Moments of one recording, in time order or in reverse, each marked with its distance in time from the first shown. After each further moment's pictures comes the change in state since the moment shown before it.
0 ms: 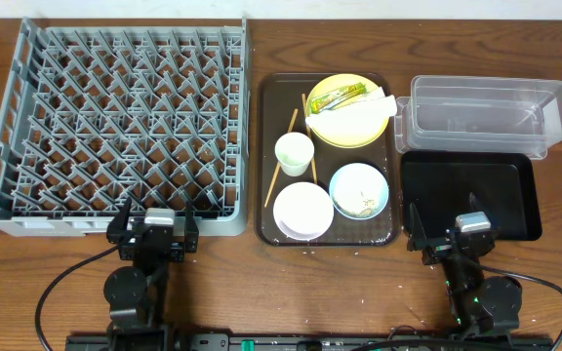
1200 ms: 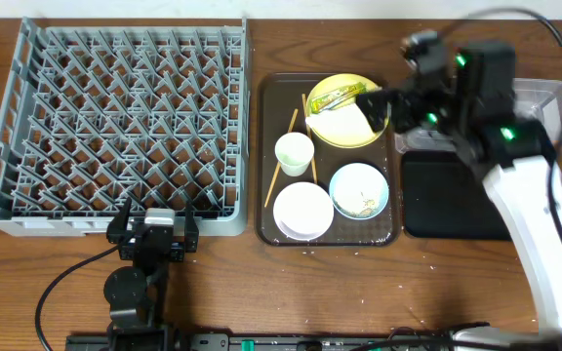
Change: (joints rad) left arm 0.000 0.000 -0.002 0.003 0.000 0.000; right arm 0.111 1.492 1.392 -0.505 -0.367 0.097
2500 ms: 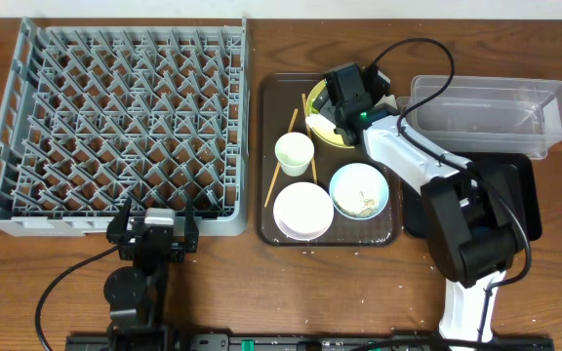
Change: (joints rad) left arm 0.000 0.000 0.000 0.000 0.000 0.000; right arm 0.238 0.580 0.023 0.301 0.706 0.973
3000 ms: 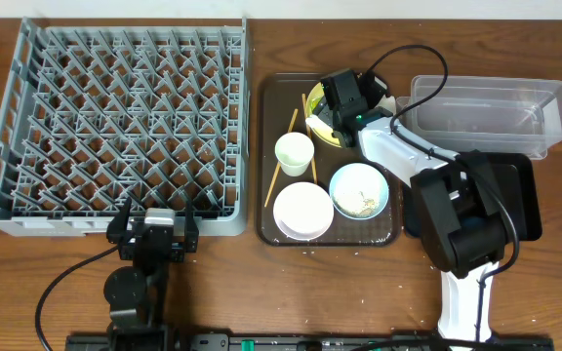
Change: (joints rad) left arm 0.000 0.000 0.000 0.000 0.000 0.000; right arm 0.000 0.059 0.000 0.032 0.001 0.009
